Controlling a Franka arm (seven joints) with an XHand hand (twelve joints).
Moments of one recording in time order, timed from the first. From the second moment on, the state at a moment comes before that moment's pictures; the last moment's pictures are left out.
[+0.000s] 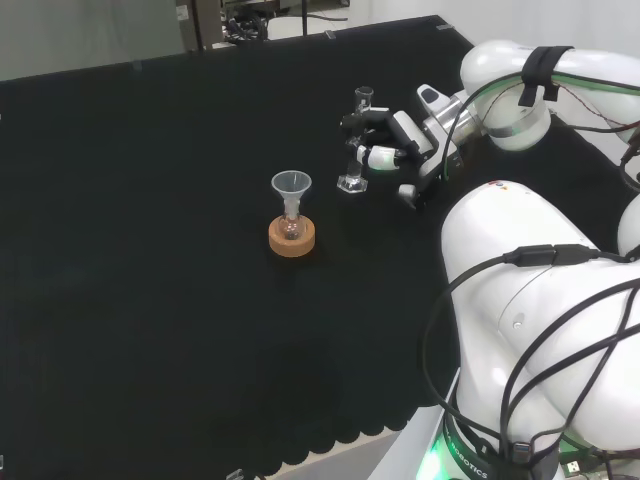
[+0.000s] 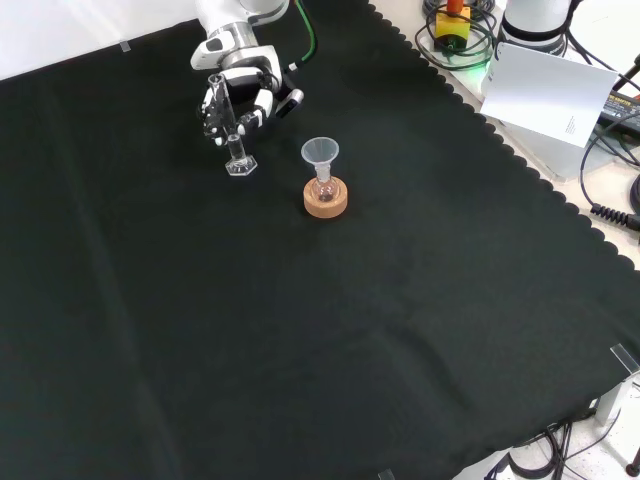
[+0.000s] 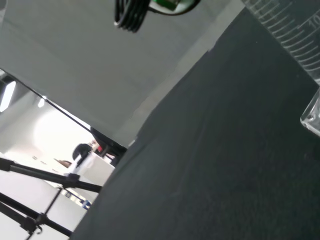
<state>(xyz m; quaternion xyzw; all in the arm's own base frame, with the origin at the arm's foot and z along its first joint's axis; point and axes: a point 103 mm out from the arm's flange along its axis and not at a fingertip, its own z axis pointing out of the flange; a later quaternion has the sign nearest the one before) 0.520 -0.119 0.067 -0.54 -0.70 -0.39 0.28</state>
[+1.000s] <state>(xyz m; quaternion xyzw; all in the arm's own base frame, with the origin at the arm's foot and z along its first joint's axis) 0.510 -0.136 0.126 -0.57 -0.77 -0.22 0.20</state>
